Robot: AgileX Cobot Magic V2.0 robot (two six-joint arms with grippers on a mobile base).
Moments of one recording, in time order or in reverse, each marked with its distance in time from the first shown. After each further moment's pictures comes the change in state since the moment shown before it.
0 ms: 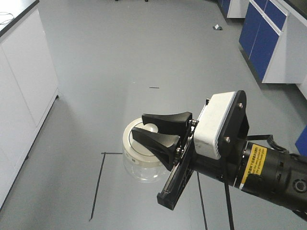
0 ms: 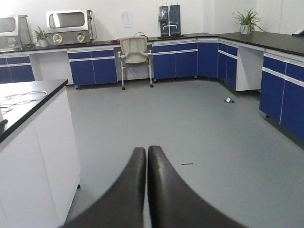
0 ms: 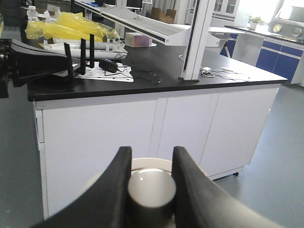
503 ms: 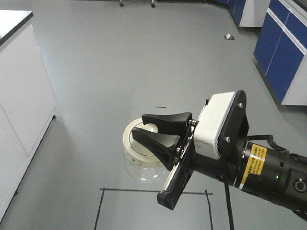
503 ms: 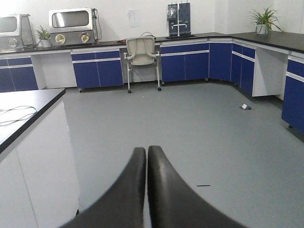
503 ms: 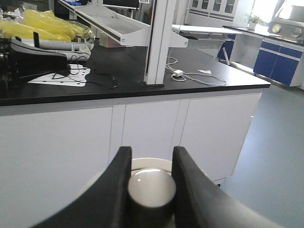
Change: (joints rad) left arm 0.000 0.000 0.000 0.000 0.000 0.000; right arm 0.000 0.000 0.000 0.000 0.000 0.000
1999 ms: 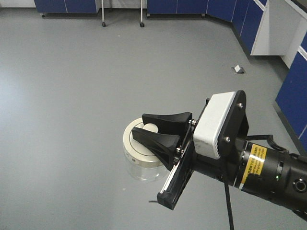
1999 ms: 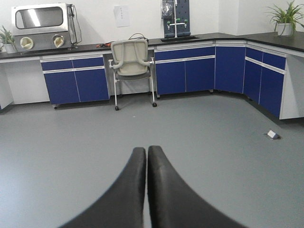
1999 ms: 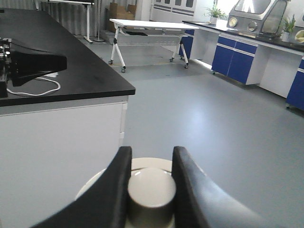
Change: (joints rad) left arm 0.000 0.000 0.000 0.000 0.000 0.000; right arm 0.000 0.000 0.000 0.000 0.001 0.000
